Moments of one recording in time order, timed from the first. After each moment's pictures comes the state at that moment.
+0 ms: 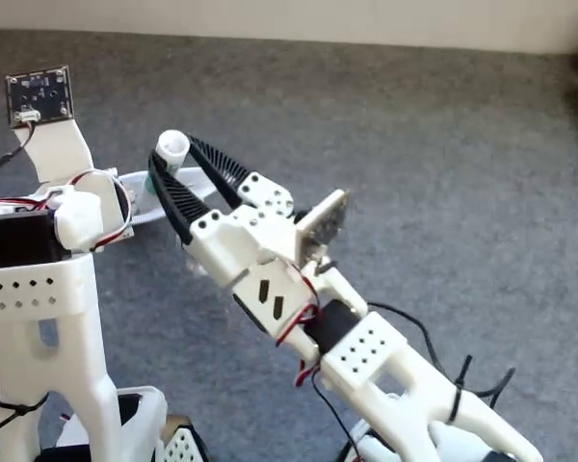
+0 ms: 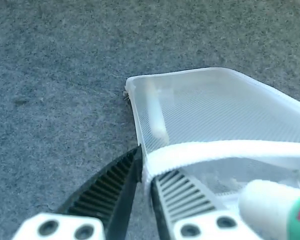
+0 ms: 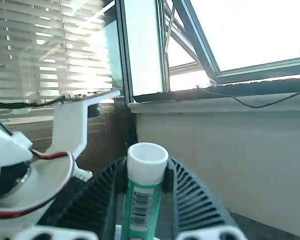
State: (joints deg) left arm -11.6 -32.4 11.8 86.7 12.6; right arm -47.9 -40.2 55.0 -27.2 -6.0
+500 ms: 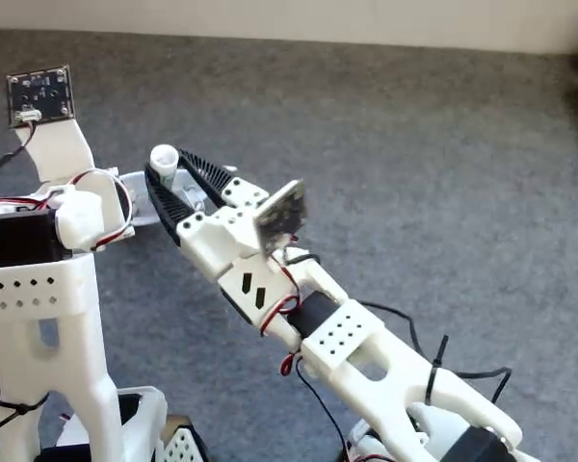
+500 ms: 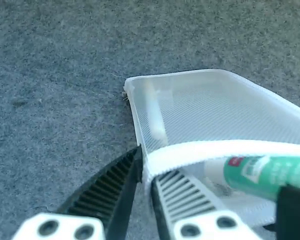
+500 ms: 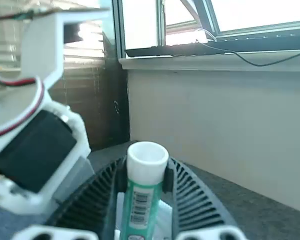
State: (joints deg) left arm -11.6 -32.5 11.8 86.3 12.6; right arm -48.0 -30.2 54.9 -27.8 0.8
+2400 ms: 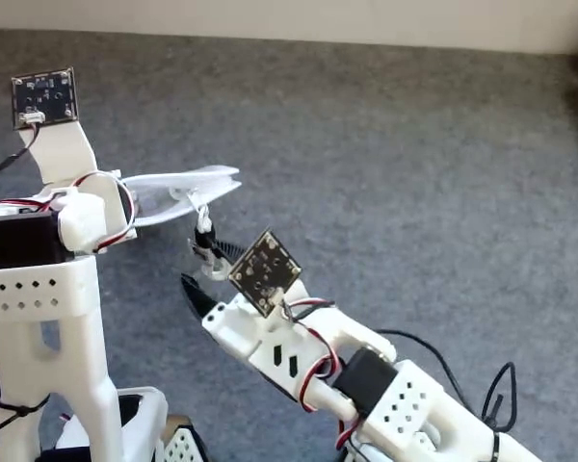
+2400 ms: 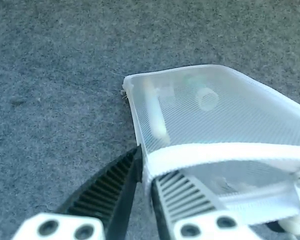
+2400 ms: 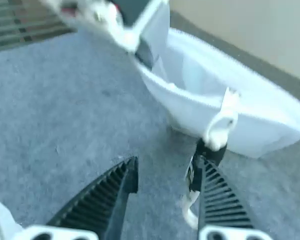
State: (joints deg) left arm -11.1 -32.5 12.8 86.2 12.6; right arm -56.2 -62.9 63.4 26.3 2.6
